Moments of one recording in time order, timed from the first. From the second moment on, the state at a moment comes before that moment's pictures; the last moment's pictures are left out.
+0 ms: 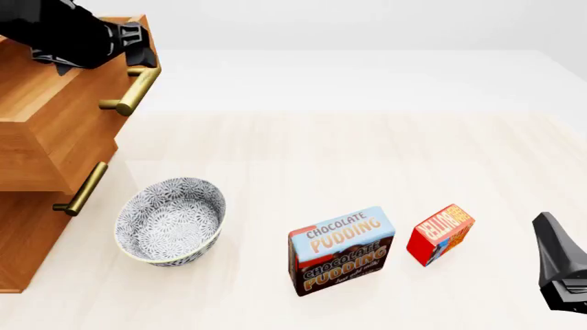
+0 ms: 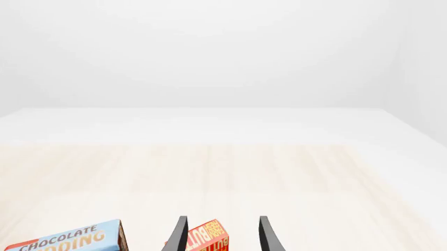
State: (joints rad) left arm -0.12 1.49 -1.41 0.73 -0.21; right arm 0.00 0.00 0.00 0.00 0.00
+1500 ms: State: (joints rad) left arm -0.19 1.49 -1.41 0.70 -0.24; right arm 0.00 0.00 0.00 0.00 0.00
